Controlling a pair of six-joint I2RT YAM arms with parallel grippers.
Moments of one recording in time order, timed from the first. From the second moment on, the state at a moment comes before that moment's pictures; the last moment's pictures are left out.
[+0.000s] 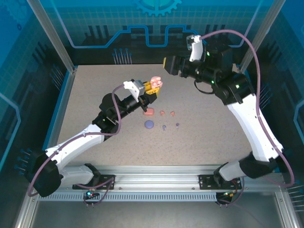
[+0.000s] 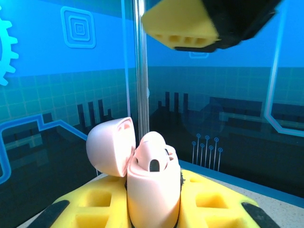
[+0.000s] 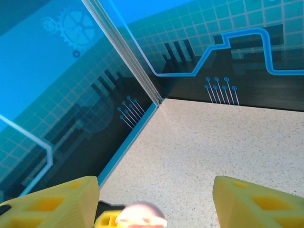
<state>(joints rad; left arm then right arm) -0.62 1.21 0.86 0.56 0.27 -0.04 0.54 1.48 1.99 -0.80 -0.21 0.44</state>
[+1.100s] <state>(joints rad) -0.65 1.33 0.84 0.49 0.18 -0.19 0.37 1.45 1.60 -0.88 -0.05 0.53</state>
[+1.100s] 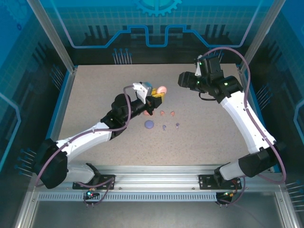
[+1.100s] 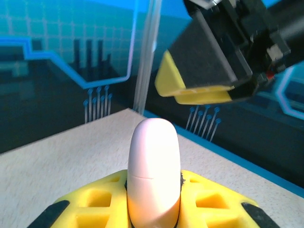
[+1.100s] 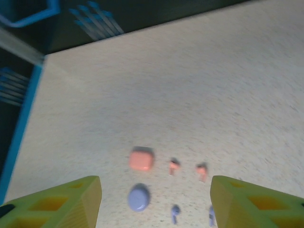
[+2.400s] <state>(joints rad) -0.03 1.90 1.01 0.04 0.35 -0.84 0.66 1.76 1.41 -0.75 -0.01 0.74</state>
